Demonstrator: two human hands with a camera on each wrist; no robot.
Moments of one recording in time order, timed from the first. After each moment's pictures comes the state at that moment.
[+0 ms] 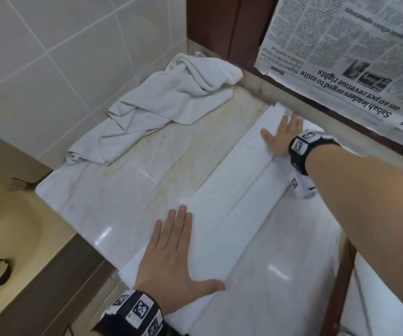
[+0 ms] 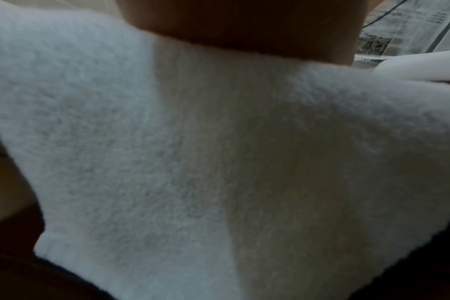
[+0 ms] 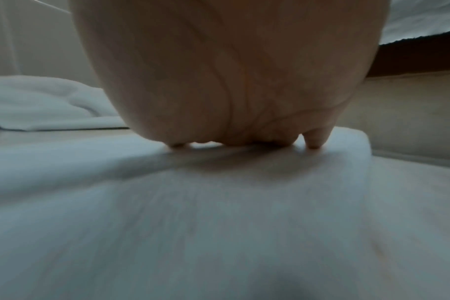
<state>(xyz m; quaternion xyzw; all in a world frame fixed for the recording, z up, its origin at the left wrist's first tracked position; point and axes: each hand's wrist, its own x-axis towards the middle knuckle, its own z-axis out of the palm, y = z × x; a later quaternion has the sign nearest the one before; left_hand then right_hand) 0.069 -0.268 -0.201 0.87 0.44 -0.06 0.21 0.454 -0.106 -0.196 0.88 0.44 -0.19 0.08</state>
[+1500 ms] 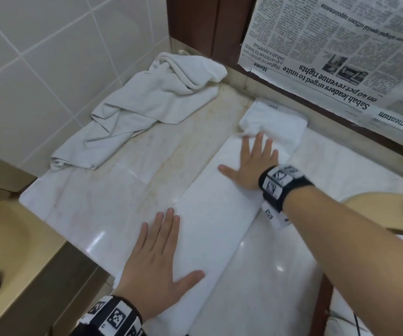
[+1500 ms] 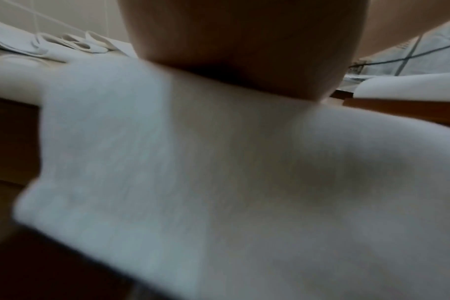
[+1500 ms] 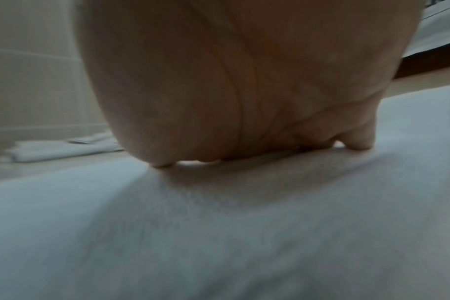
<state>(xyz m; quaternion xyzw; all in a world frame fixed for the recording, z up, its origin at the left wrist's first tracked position) 0.045 -0.263 -0.207 0.90 0.39 -0.06 0.19 0.373 -0.166 -0.185 0.81 0.51 -0.23 0.18</state>
